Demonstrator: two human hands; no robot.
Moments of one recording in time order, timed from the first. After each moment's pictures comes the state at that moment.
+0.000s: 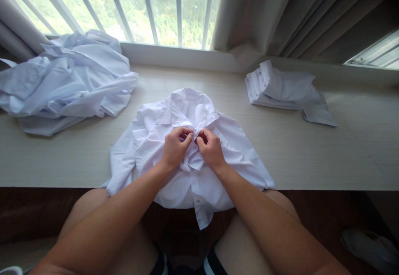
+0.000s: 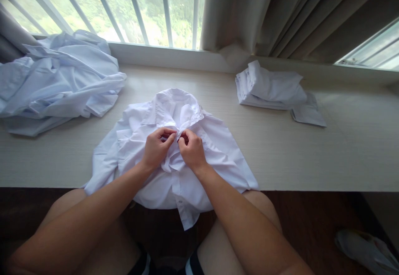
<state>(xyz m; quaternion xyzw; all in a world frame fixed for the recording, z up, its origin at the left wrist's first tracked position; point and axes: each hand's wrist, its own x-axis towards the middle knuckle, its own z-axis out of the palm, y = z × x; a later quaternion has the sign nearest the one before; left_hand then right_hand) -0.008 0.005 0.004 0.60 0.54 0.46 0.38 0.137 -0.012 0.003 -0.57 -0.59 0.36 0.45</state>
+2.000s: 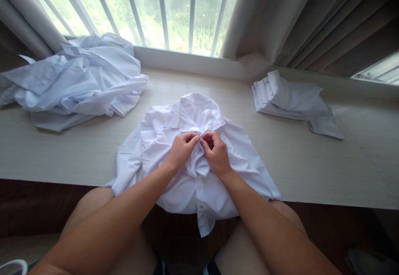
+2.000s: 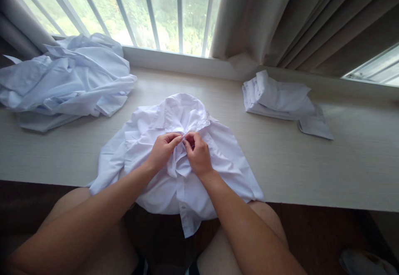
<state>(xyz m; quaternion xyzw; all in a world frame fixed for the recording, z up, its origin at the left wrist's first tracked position) -0.012 0.012 0.001 0.54 0.49 0.45 0.51 0.140 -0.010 -0.010 -0.54 -0.63 0.32 0.47</state>
